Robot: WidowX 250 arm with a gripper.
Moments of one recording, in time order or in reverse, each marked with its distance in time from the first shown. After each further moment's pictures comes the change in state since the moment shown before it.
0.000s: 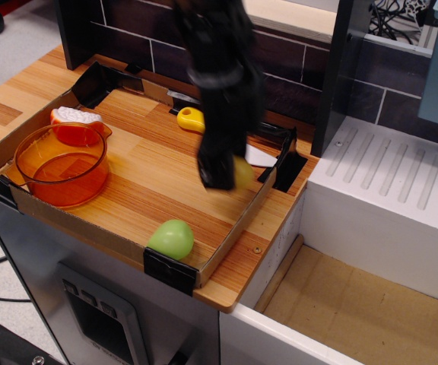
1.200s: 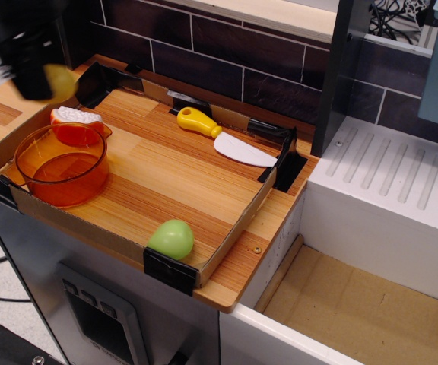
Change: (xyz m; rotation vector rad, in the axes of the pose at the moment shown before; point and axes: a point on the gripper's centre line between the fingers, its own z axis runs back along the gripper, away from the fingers) arm -0.149 0.005 0.078 -0.020 0.031 0.171
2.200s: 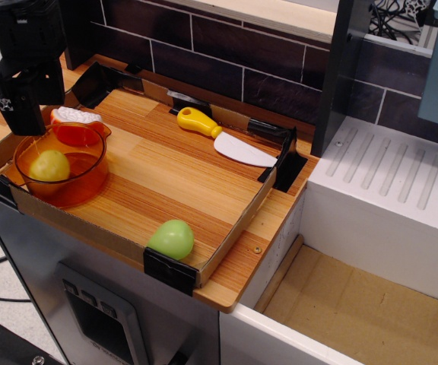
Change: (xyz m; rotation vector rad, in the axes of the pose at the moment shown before) arm -0.007 -0.001 -0.030 -0.082 0.066 -0.002
